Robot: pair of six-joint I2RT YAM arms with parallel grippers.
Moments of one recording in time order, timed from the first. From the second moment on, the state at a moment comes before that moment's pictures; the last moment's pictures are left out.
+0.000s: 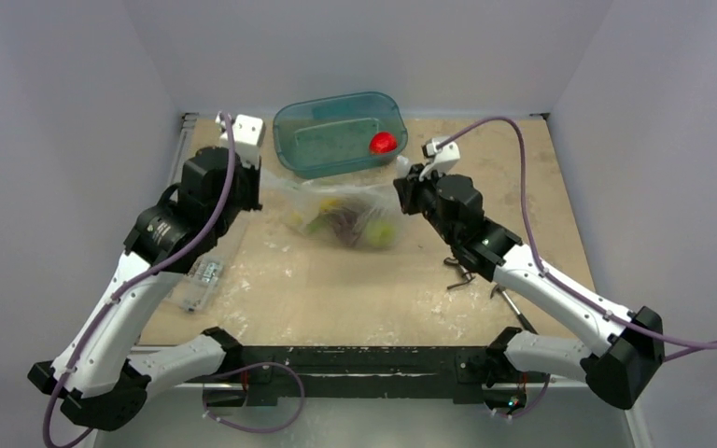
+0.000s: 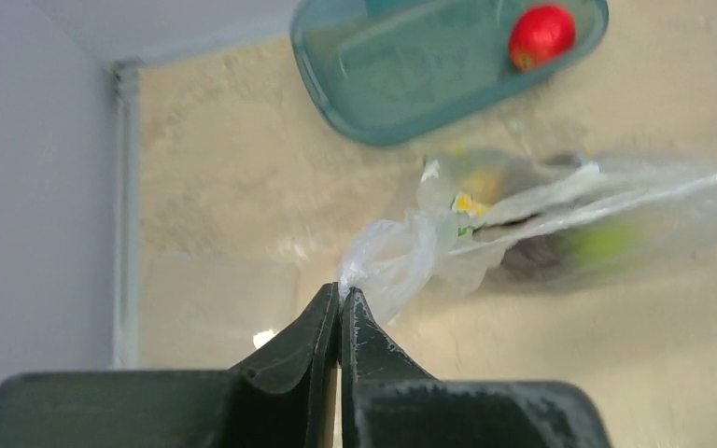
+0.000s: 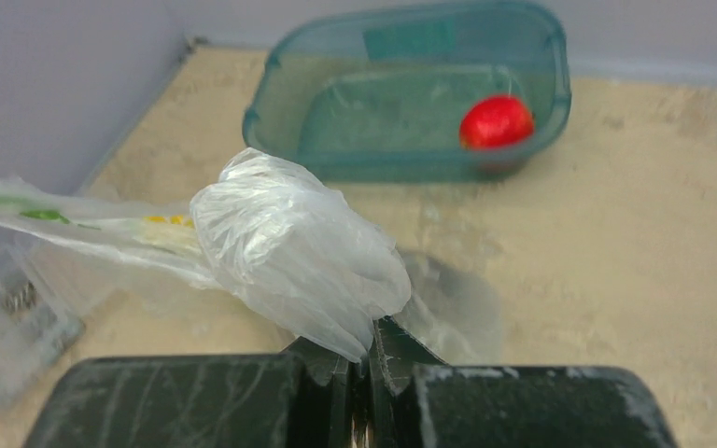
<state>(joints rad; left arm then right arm) -0.59 1.07 1.51 -0.83 -0.47 -0.05 0.73 1.16 1.01 0.01 0.32 0.29</state>
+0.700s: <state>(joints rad) -0.59 0.57 1.05 -1.06 -0.23 -0.58 0.77 0.93 0.45 0.13 -0.30 0.54</state>
